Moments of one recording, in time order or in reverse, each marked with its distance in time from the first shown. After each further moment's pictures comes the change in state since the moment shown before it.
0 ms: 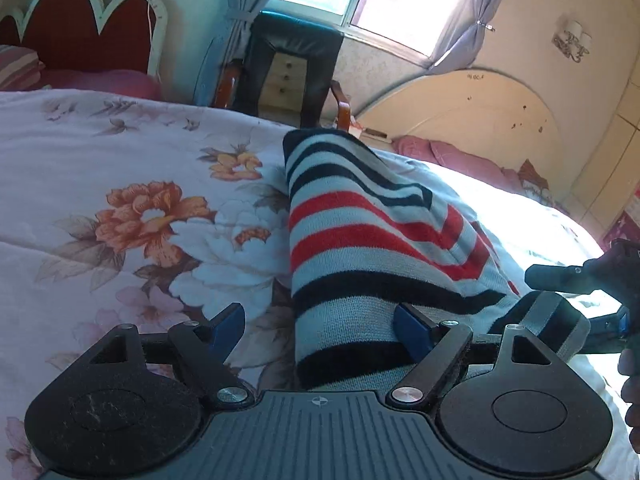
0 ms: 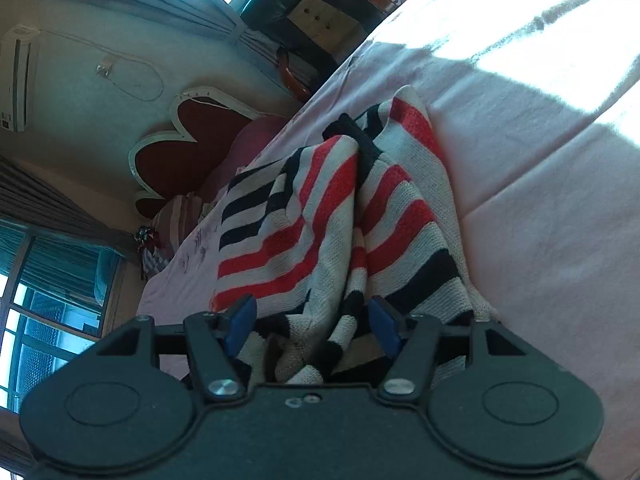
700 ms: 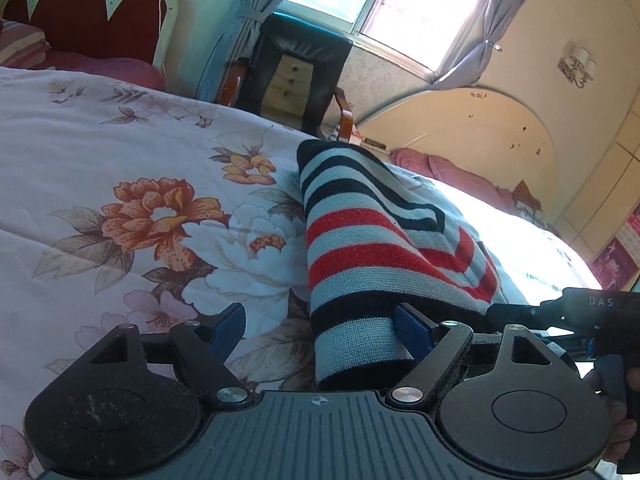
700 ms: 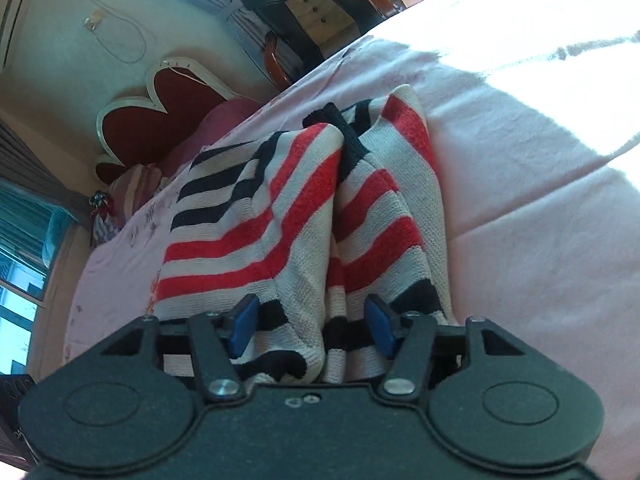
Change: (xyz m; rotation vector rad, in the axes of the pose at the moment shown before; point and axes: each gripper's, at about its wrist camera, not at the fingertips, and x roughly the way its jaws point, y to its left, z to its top) left arm 0.022 0.013 0.009 -0.068 -0.017 -0.035; right arm 0.030 0.012 0.003 -0.166 0.006 -0.188
